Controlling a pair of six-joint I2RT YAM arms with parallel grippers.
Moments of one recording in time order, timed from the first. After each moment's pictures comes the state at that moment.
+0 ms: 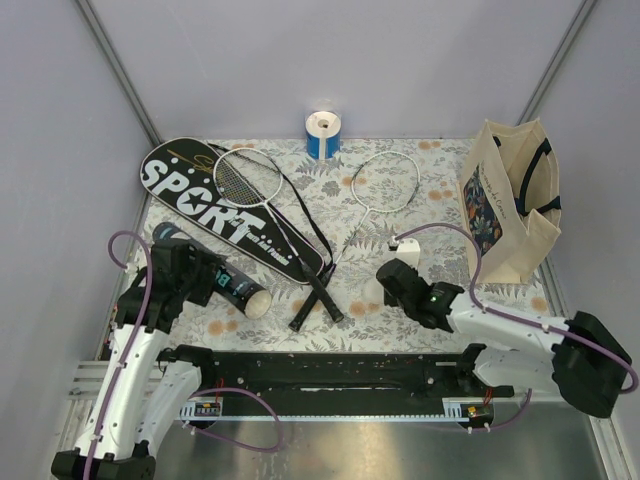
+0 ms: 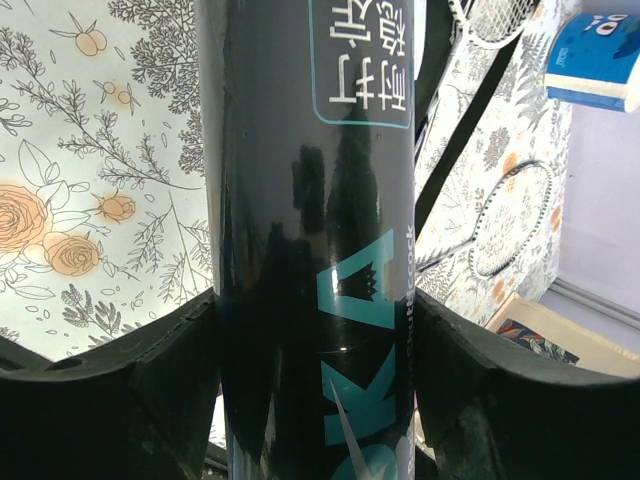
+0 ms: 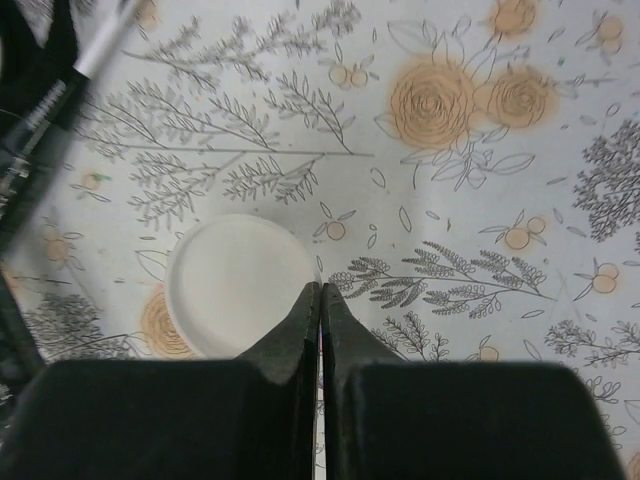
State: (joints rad) left arm -0.14 0.65 0.78 -0.95 -0.13 -1.31; right arm 0.89 1.16 0.54 -0.29 0.49 0.66
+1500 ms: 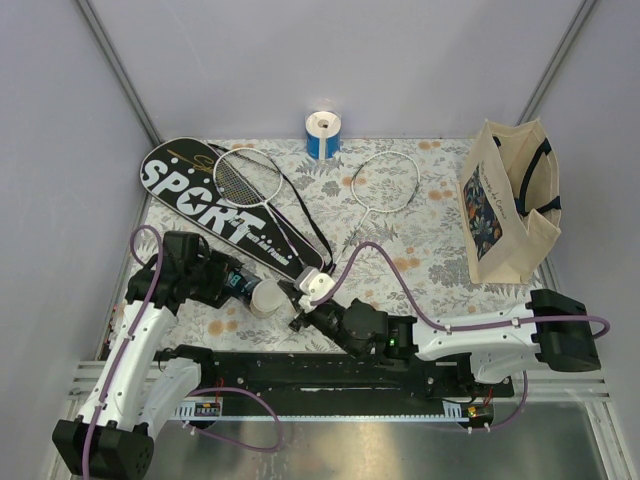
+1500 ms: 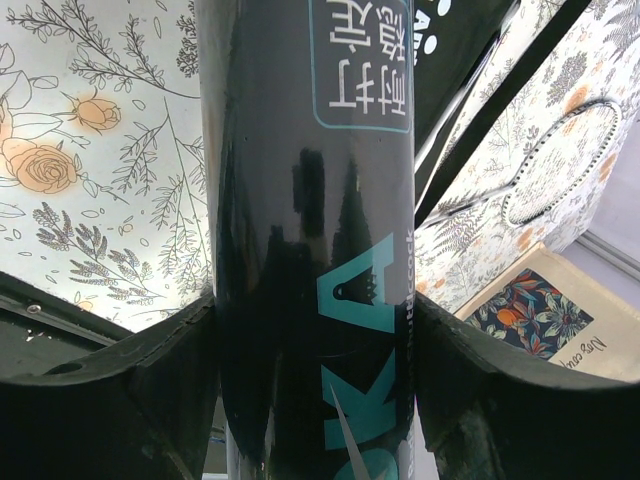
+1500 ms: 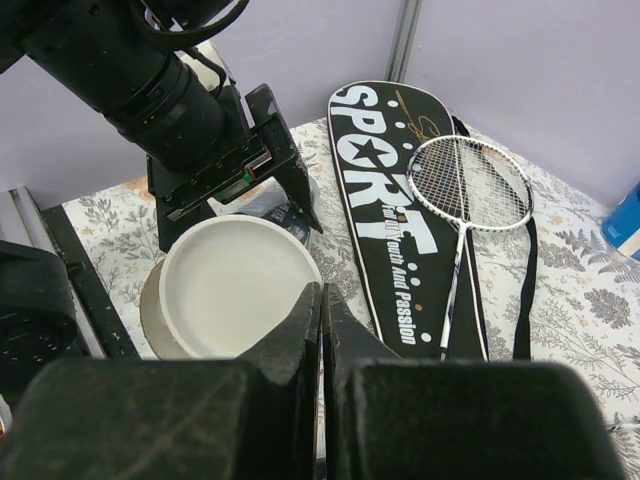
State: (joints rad) left arm -0.14 0.79 0.78 -0.98 0.08 -1.37; right arm 1.49 1.33 0.79 0.64 0.61 -0.12
